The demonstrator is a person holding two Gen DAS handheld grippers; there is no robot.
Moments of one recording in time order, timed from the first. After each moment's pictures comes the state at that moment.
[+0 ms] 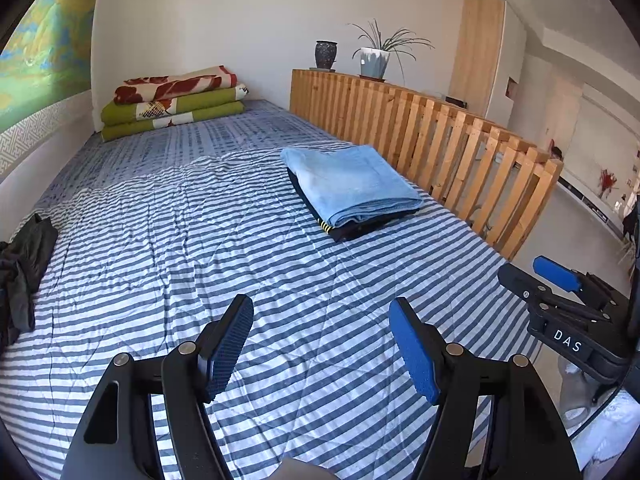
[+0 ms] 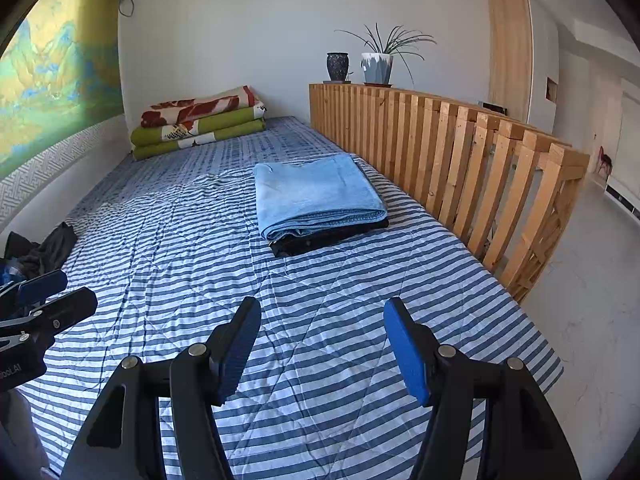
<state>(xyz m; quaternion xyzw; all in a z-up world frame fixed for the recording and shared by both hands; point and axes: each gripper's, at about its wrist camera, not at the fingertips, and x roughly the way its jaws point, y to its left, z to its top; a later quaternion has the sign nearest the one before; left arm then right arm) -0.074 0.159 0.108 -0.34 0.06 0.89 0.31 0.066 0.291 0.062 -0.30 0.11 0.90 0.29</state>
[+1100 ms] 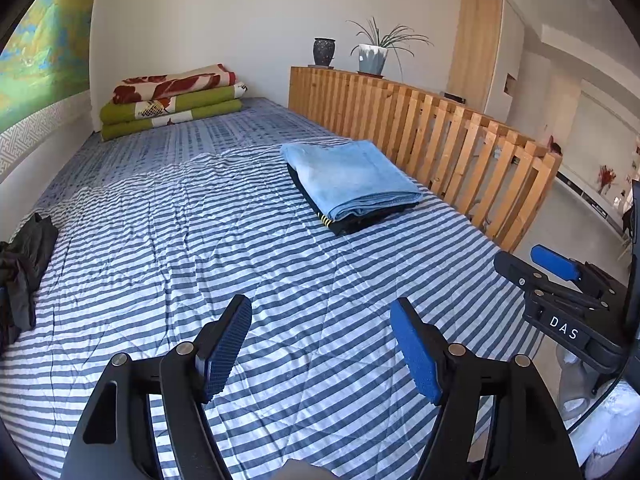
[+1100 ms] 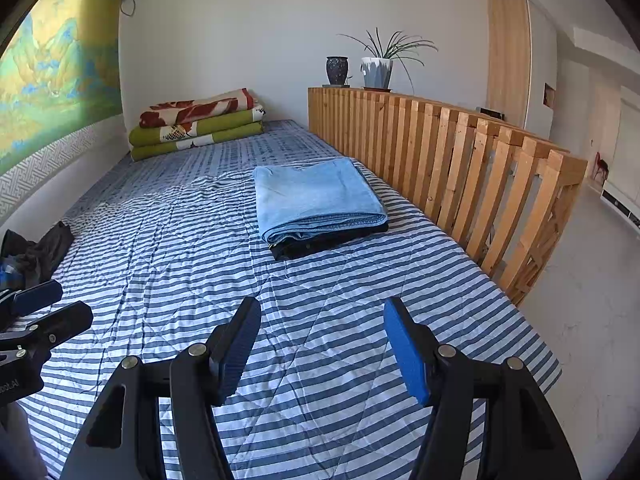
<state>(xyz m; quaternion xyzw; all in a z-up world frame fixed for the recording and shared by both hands) -0.066 0.153 0.105 -0.34 0.07 0.89 0.31 0.063 0.285 0.061 -0.30 0.10 0.90 0.30</state>
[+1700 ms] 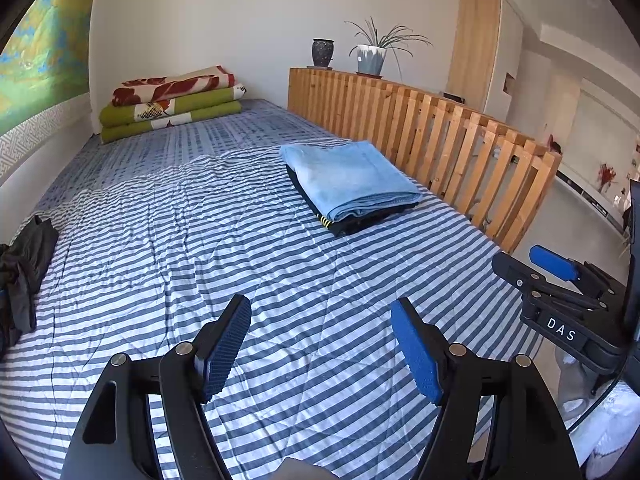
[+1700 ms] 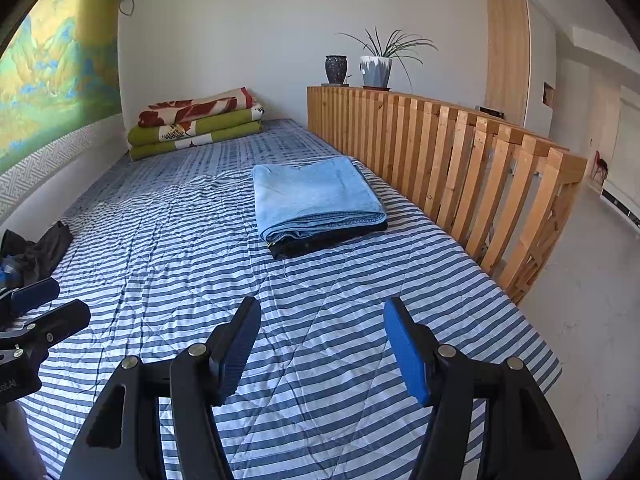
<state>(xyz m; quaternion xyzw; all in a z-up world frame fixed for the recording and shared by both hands) -0.066 0.150 0.105 -0.34 0.07 0.88 0.31 0.064 0.288 0.059 -0.30 0.10 0.90 0.30</state>
